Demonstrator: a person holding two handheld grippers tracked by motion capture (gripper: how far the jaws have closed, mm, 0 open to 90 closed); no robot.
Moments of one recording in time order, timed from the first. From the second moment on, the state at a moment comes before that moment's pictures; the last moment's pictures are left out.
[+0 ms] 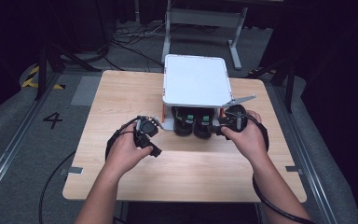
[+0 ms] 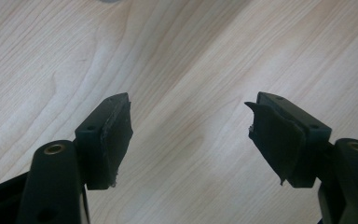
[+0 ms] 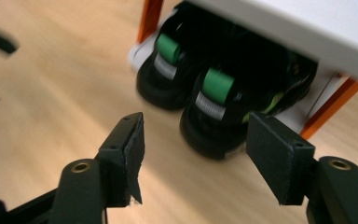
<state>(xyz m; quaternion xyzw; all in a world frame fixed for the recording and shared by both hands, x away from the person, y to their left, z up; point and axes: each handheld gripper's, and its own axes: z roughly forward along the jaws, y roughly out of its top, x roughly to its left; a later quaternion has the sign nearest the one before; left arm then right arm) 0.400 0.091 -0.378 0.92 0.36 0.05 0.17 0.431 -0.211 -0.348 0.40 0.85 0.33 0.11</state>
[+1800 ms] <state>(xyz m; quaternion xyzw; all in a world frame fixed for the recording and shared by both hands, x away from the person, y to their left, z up) 0.448 0.000 -0.443 0.84 0.44 0.13 0.31 0.442 -0.211 -0.453 0.42 0.81 0.37 0.17</state>
